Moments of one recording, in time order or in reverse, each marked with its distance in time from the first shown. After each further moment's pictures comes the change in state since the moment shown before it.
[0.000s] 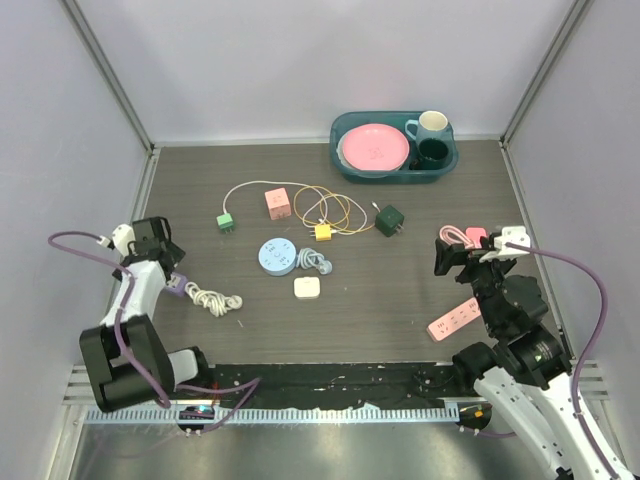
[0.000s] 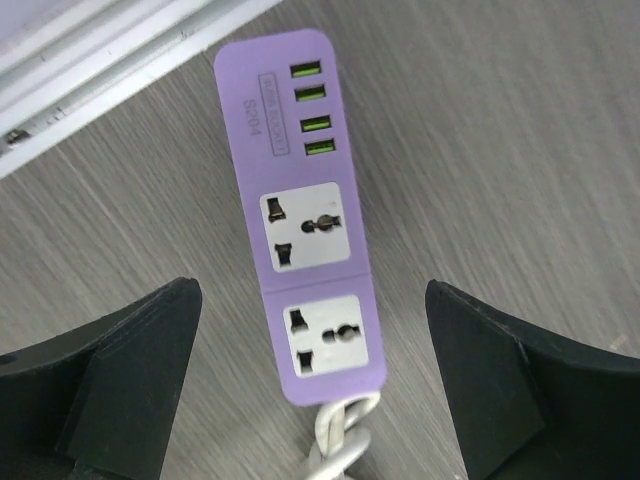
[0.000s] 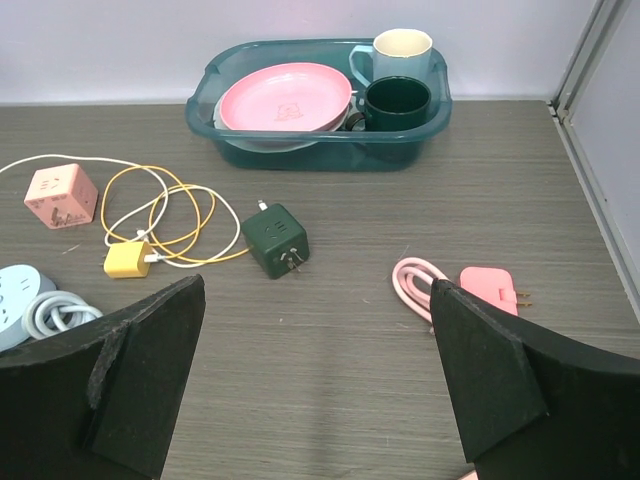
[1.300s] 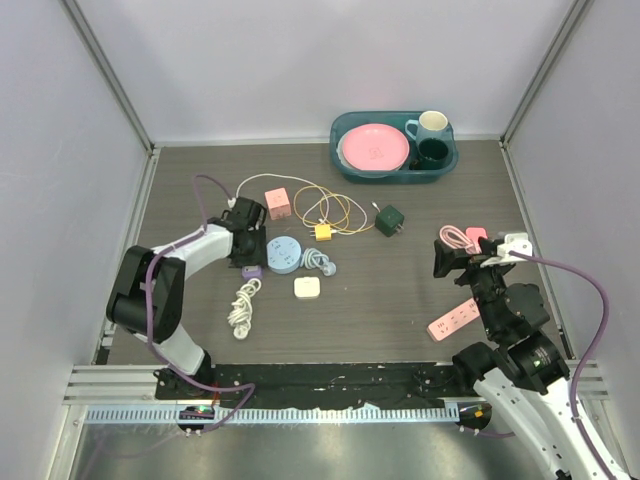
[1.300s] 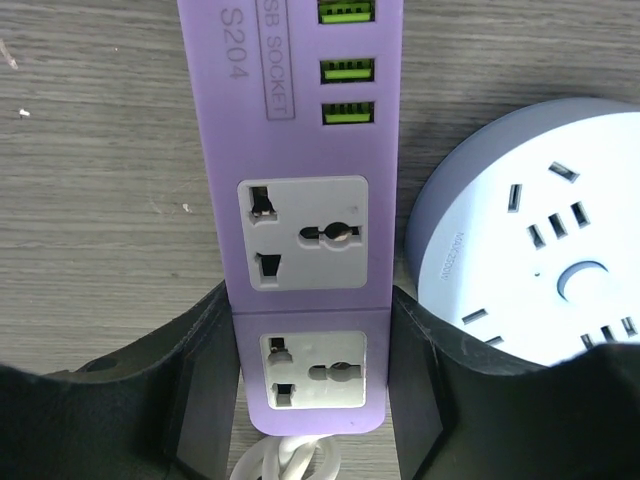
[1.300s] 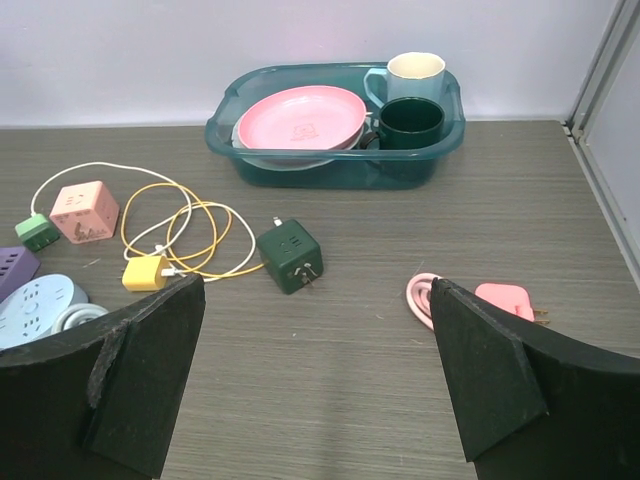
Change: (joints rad) left arm -0.592 0.465 0.253 -0.037 0.348 0.245; right arm 0.013 -0.080 -0.065 0.064 -0.005 -0.006
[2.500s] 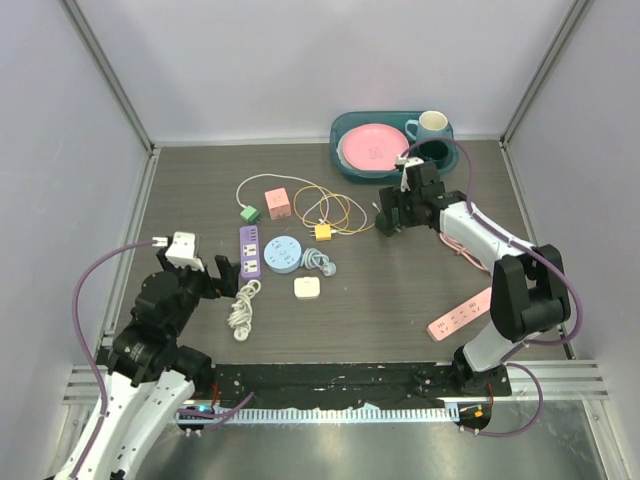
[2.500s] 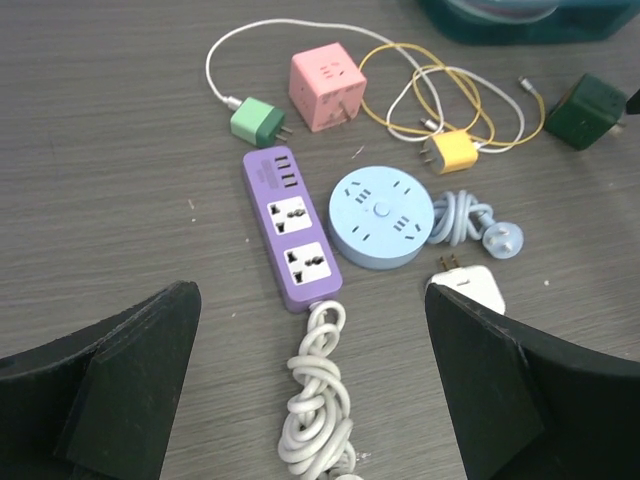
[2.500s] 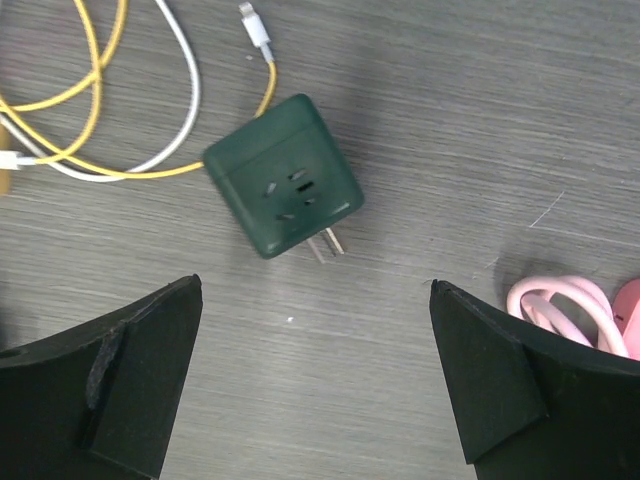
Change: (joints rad) left arm -0.057 -1.299 -0.320 -0.058 -0.010 0.220; right arm -0.142 1.341 0.587 -0.112 -0.249 0.009
